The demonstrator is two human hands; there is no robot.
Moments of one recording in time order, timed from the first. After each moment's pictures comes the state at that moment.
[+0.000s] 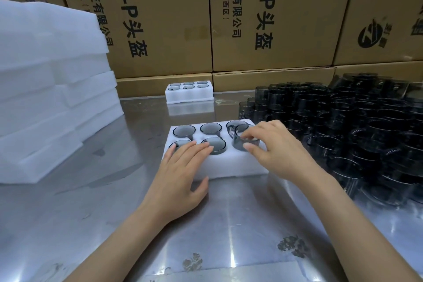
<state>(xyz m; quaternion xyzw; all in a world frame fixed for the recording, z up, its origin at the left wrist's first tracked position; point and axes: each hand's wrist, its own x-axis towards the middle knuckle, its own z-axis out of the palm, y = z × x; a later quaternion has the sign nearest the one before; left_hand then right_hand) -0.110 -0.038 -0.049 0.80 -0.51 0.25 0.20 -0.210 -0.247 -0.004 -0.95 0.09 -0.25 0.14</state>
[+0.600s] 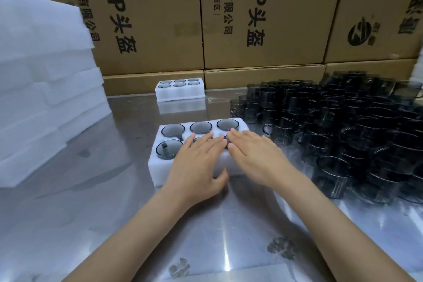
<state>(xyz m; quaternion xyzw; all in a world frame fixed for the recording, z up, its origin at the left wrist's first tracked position) -0.119 -0.095 -0.036 0.81 -0.51 0.25 0.16 -0.191 -0.238 -0.018 -0.98 0.13 -0.12 0.11</state>
